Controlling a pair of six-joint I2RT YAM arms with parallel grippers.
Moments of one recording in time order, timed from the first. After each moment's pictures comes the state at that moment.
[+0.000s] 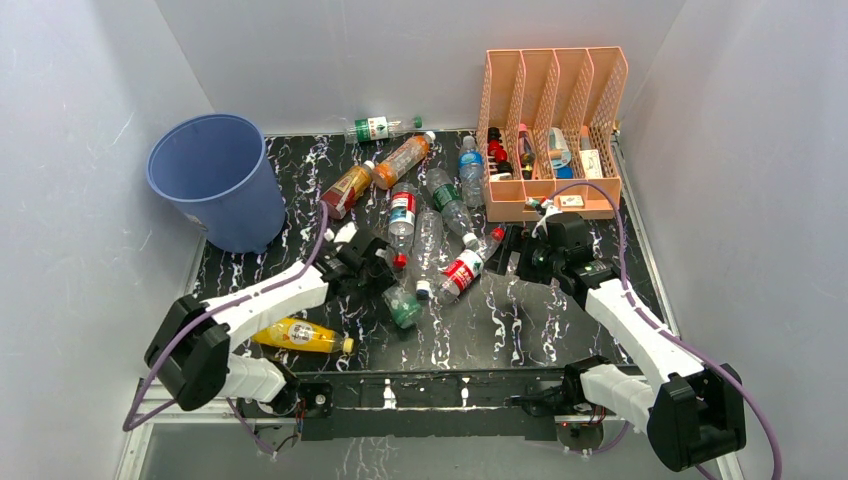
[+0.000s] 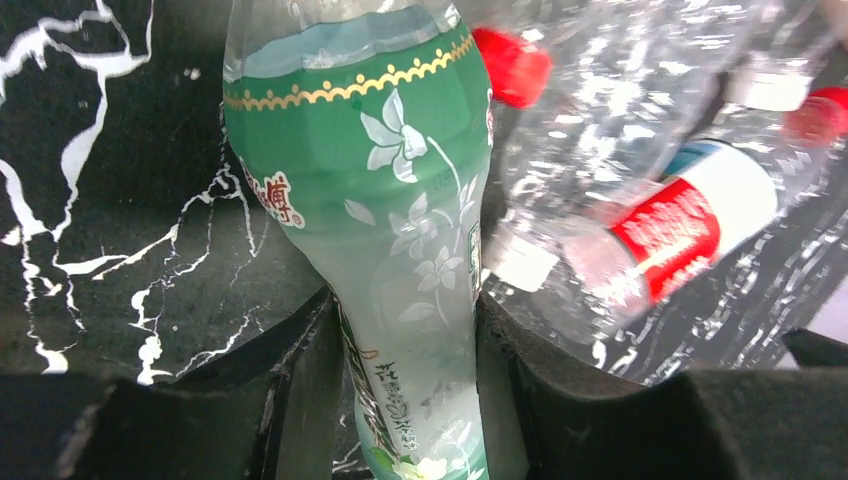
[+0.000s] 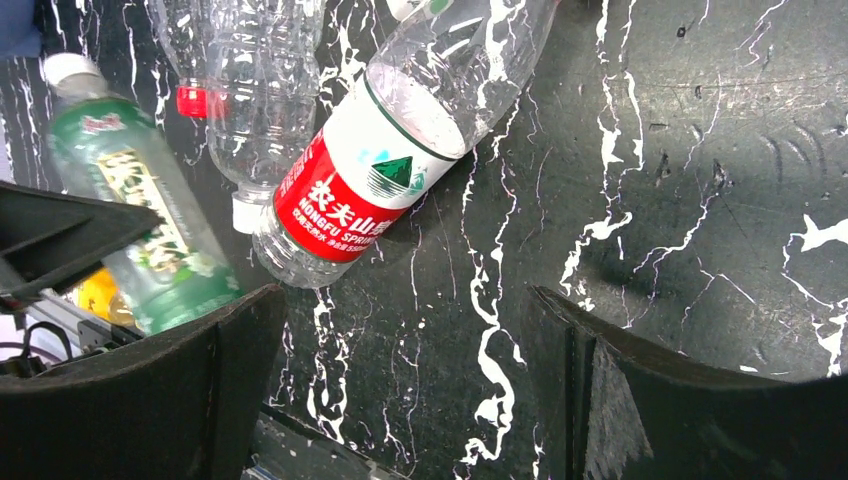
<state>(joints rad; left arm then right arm) -0.74 1.35 0.79 -0.50 -0.18 -1.22 0.34 1.02 0.66 -0.38 -0.28 0.53</state>
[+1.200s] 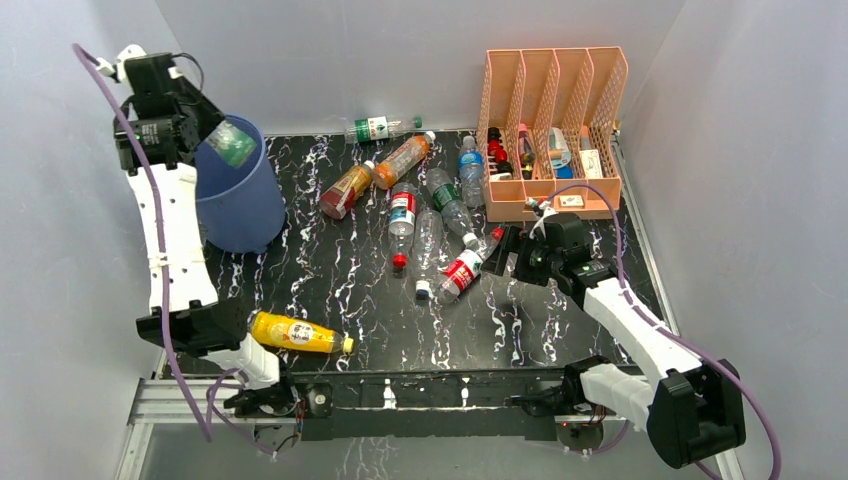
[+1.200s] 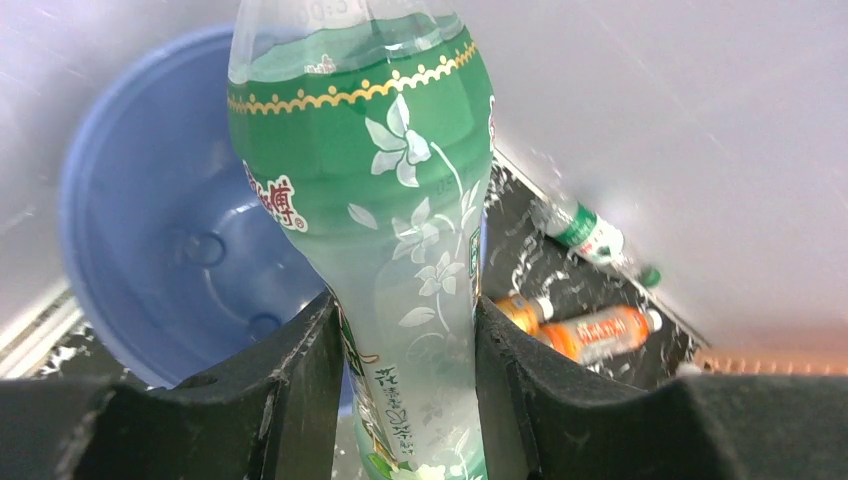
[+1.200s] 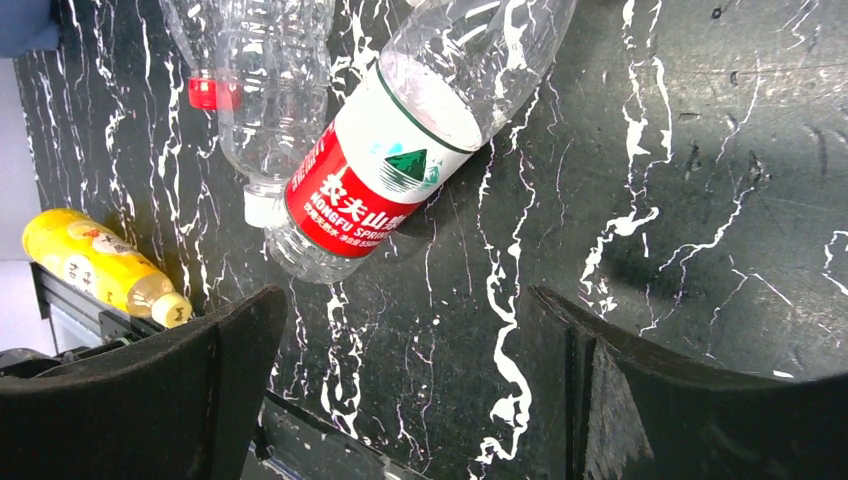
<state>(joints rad) 0.14 1.60 2.15 -1.07 -0.23 -0.53 0.35 1.03 0.65 -0.36 -0.31 0.55</state>
